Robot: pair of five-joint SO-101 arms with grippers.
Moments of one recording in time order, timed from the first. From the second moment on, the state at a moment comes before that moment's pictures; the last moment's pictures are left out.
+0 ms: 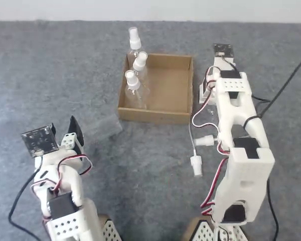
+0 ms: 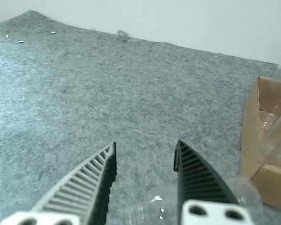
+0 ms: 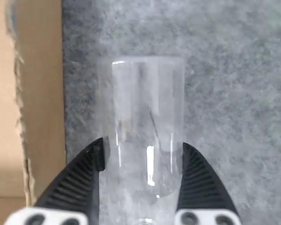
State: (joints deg) left arm -24.7 -103.5 95.8 44.5 6.8; right arm -3.2 26.5 -6.4 61.7 -3.2
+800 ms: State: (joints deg) left arm -24.7 -103.5 95.8 44.5 6.8; right arm 0.8 18.4 -6.4 93.9 4.0
